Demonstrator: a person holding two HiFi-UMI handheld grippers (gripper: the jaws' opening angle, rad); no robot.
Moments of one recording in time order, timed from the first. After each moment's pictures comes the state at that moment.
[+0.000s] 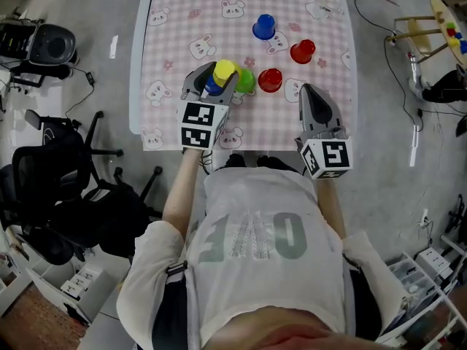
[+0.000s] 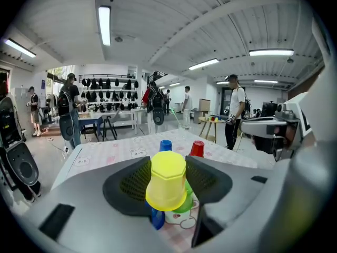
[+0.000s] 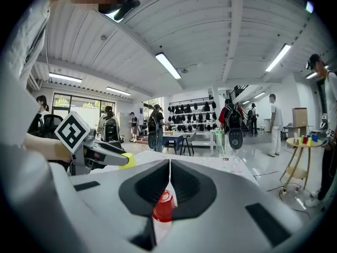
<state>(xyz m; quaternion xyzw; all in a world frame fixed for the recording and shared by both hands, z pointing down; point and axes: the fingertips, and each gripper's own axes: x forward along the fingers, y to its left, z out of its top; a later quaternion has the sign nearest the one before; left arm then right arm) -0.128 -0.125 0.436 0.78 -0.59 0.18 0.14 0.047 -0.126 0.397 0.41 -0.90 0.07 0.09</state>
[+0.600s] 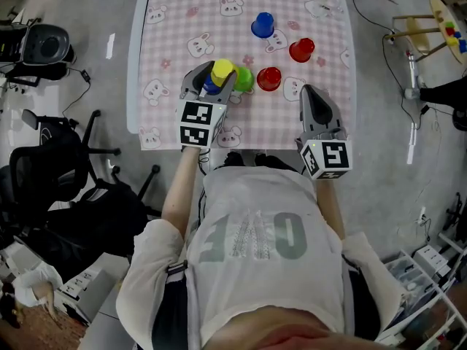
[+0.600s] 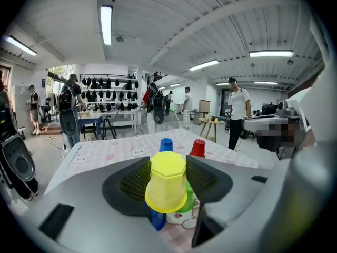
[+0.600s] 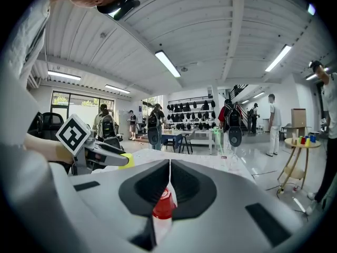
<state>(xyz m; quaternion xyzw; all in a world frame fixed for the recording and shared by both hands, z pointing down) -0.130 -0.124 0.447 0.78 -0.59 0.17 0.15 0.053 -0.122 0.400 0.42 -0.90 0.07 0.10</state>
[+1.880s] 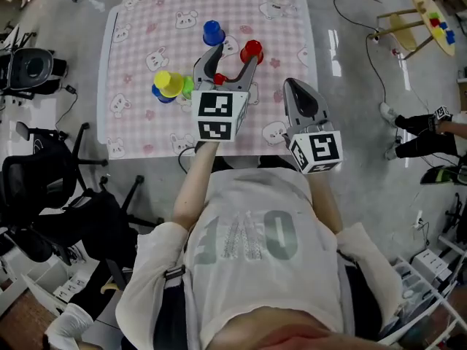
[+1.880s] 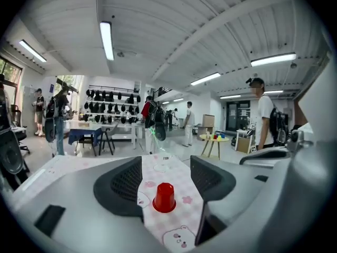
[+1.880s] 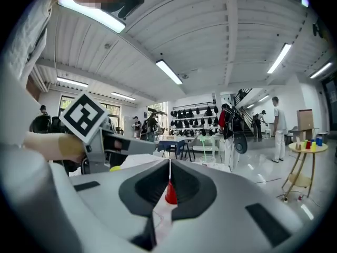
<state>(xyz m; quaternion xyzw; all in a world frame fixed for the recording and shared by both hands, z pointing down) 0.040 -0.207 0.380 0.77 -0.63 0.09 0.11 0.155 -0.170 0.389 0.39 -0.92 0.05 0.07</state>
